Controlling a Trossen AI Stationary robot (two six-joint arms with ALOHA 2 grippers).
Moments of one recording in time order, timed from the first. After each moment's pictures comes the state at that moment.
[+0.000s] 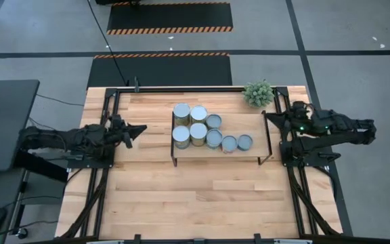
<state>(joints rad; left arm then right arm) -0.08 0.30 0.25 -0.04 -0.49 -0.77 0.12 0.17 0.56 -0.61 0.56 0.69</state>
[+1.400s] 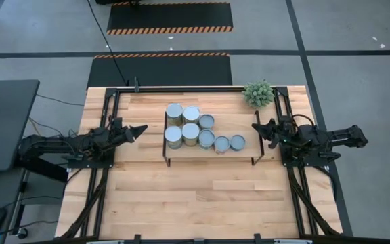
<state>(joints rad) 0.04 0.19 0.01 0.11 -0.47 -1.04 0.12 0.00 0.02 0.14 0.49 0.62</state>
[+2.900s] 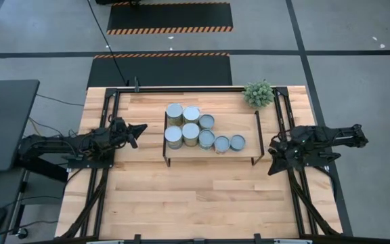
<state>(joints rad) 0.04 0.19 0.01 0.07 -0.50 -0.66 0.12 0.01 0.18 -0.52 -0.61 0.84</state>
